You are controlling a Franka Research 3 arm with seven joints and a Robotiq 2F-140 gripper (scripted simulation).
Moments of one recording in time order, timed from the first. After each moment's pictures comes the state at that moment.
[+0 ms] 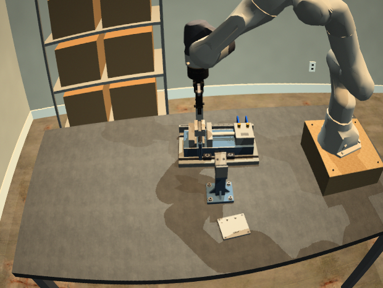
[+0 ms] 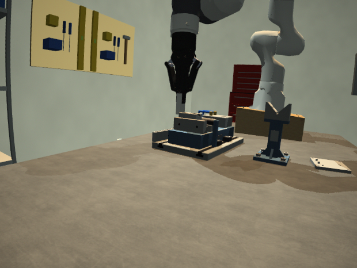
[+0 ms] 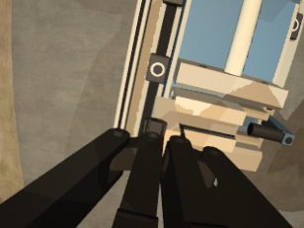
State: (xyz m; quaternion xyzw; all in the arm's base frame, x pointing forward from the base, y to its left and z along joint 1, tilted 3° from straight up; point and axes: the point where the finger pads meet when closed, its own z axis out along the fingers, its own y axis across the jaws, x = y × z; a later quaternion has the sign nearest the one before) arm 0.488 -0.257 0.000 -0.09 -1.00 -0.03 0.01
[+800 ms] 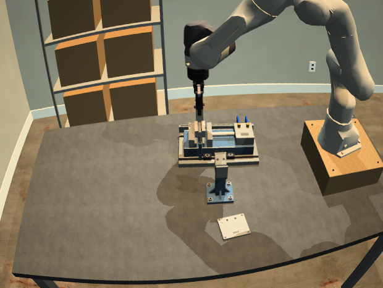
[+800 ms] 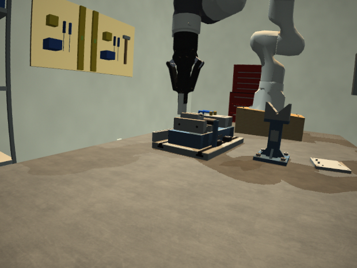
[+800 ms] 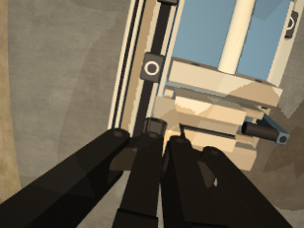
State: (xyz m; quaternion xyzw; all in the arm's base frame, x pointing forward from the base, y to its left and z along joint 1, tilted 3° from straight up) arm 0.489 -0.251 0.001 -0.09 -1.00 -0.03 0.01
